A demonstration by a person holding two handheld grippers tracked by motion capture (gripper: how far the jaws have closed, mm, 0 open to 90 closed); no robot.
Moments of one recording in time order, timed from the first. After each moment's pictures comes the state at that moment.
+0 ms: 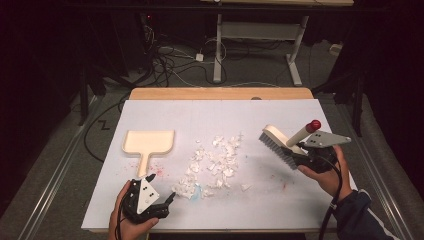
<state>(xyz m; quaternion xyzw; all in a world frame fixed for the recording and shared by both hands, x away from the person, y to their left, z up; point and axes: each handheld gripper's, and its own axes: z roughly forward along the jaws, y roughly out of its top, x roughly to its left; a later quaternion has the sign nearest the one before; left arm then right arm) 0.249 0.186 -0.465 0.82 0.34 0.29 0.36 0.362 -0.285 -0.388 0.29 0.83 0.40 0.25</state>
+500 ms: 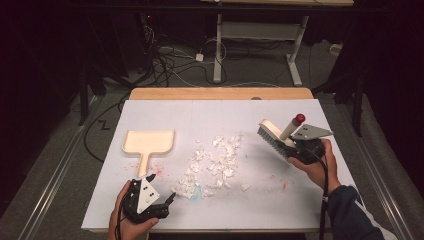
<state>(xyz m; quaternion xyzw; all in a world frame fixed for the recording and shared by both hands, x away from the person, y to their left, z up) 0.251 0.185 -0.466 0.82 0.34 0.29 0.36 0.396 -0.267 -0.405 0.30 0.83 0.36 0.29</state>
